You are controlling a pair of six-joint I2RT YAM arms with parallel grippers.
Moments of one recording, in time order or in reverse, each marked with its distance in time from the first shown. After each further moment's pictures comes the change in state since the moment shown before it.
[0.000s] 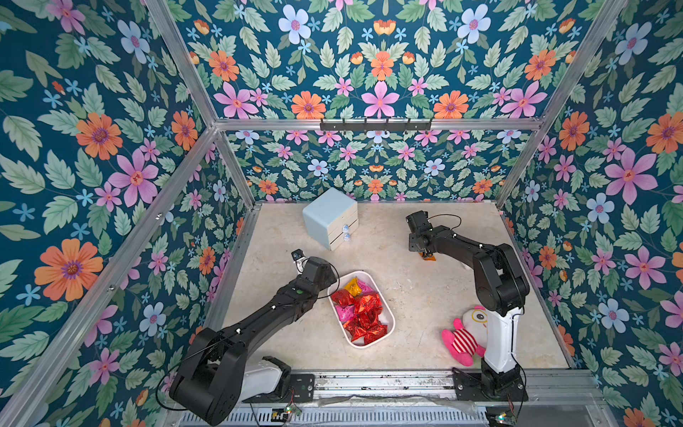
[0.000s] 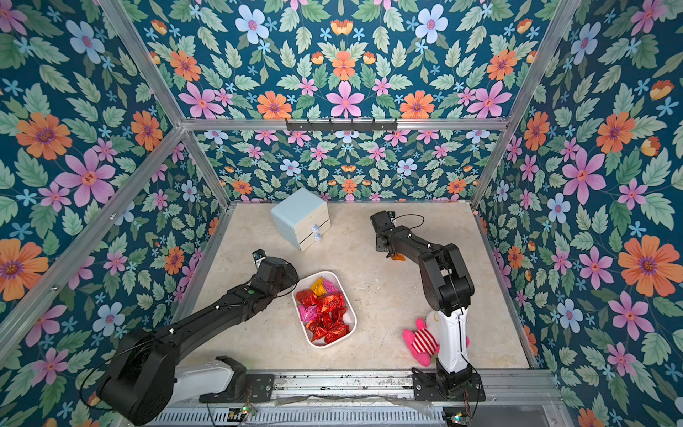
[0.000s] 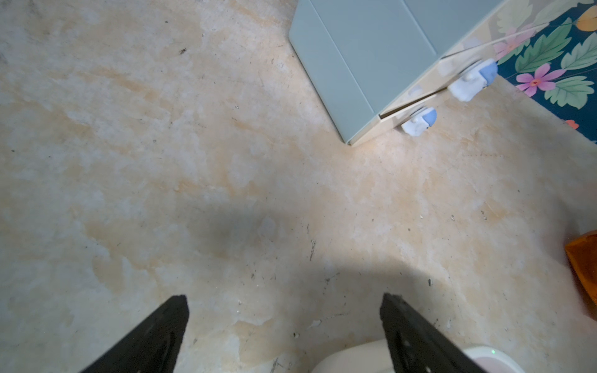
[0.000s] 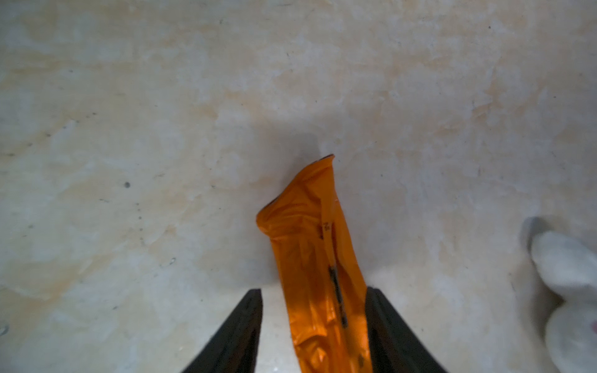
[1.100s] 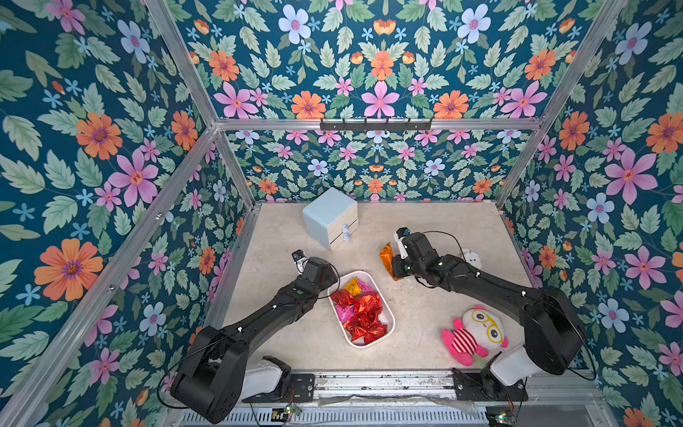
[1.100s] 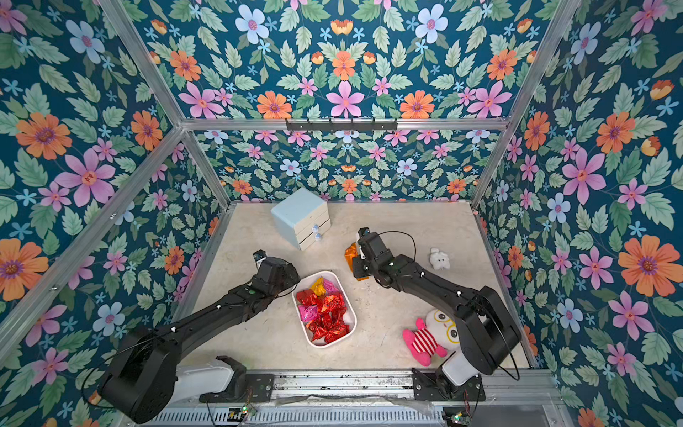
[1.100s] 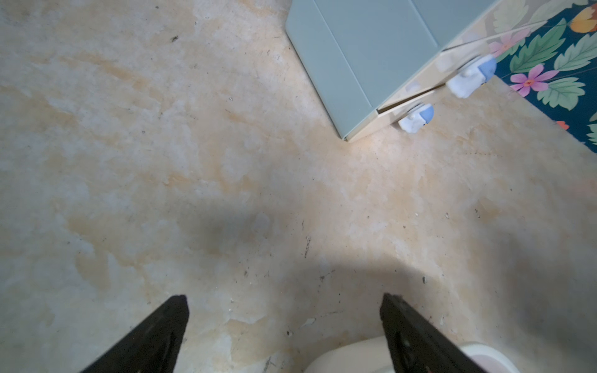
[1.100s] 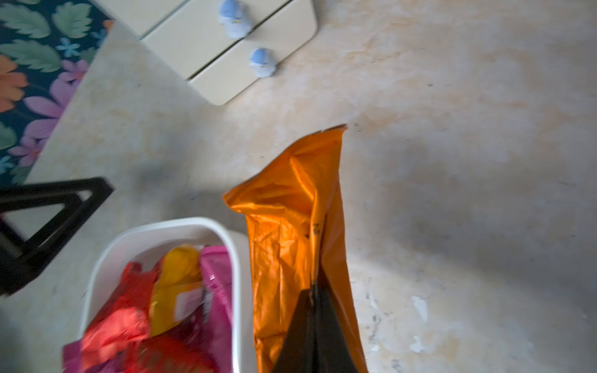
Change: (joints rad) left arm 0.000 0.001 -0.009 0.023 0.022 -0.024; right arm 0.313 -0.523 -0.433 0.187 -0.371 -0.010
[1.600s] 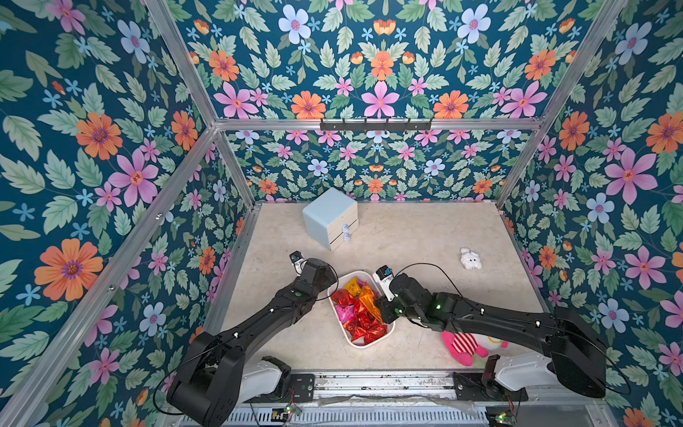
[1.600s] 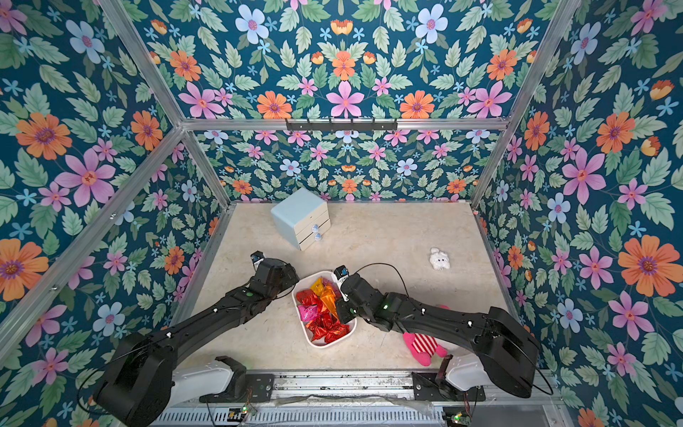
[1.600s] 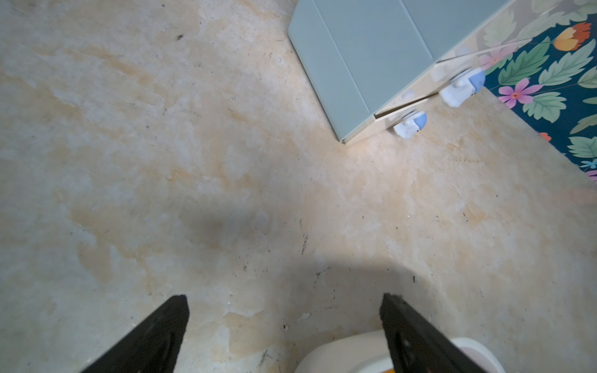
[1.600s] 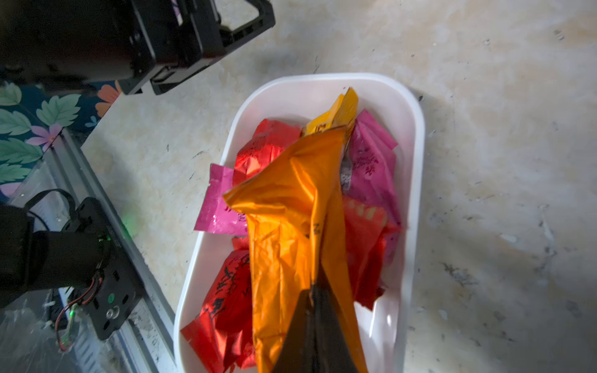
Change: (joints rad) left arm 0.000 -0.027 -0.015 -0.009 0.007 -0.029; right arm 0.318 -0.155 -0.245 0.117 -0.008 0.060
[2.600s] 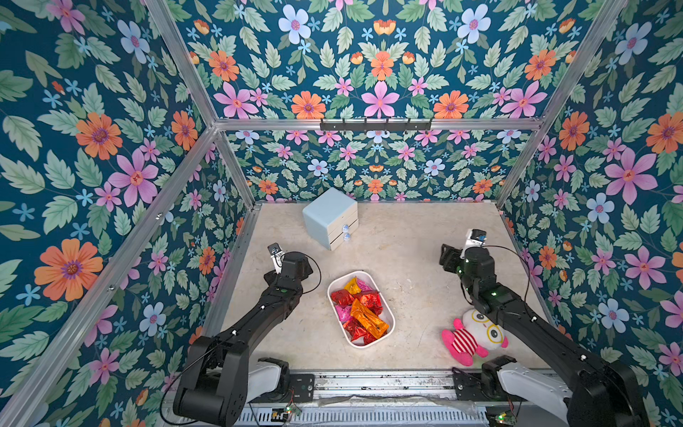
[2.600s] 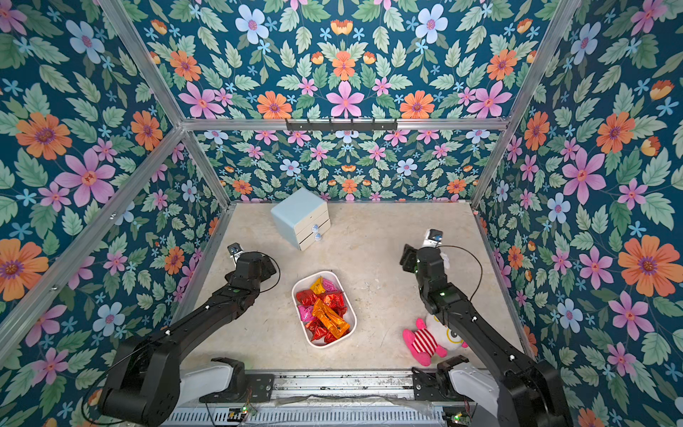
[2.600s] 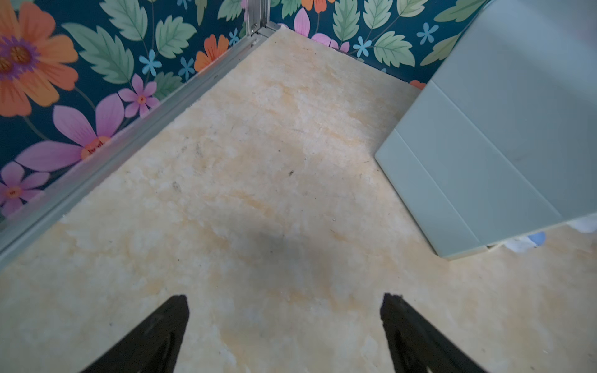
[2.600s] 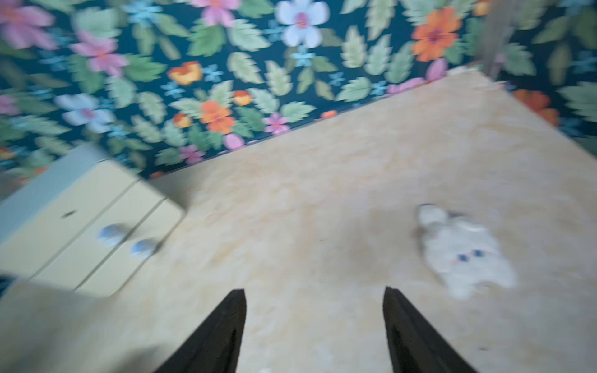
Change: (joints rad) left arm 0.248 0.021 -0.035 0.213 -0.188 0.357; right arm -0.747 -0.294 -0.212 0.246 0.281 0.006
